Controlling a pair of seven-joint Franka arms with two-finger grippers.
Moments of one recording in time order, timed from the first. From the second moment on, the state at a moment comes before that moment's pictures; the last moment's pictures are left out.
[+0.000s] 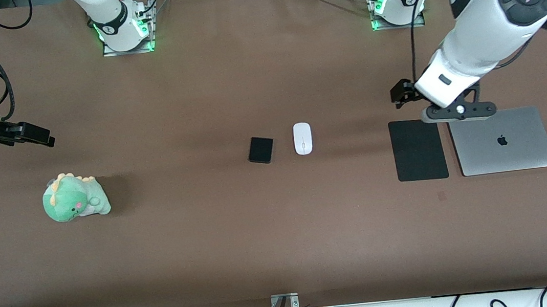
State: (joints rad) left arm 0.10 0.20 -0.46 -1.60 0.04 1.70 -0.35; right arm 0.09 0.11 -0.08 -1.59 0.05 1.63 0.15
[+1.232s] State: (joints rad) left arm -0.23 0.49 -0.47 -1.61 0.24 1.94 -0.81; right arm 0.13 0.17 -0.08 -1.60 0.05 1.60 0.15
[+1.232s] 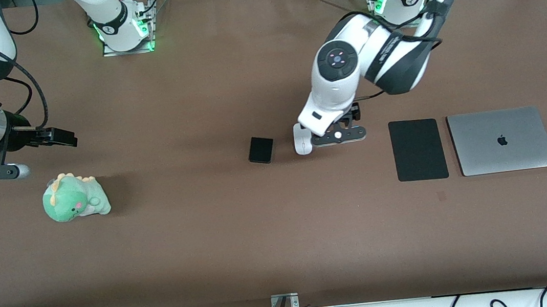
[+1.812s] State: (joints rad) left arm -0.32 0.66 -0.46 -1.61 0.35 2.07 -0.93; right arm 0.15 0.17 -0.08 -1.60 0.05 1.60 0.15
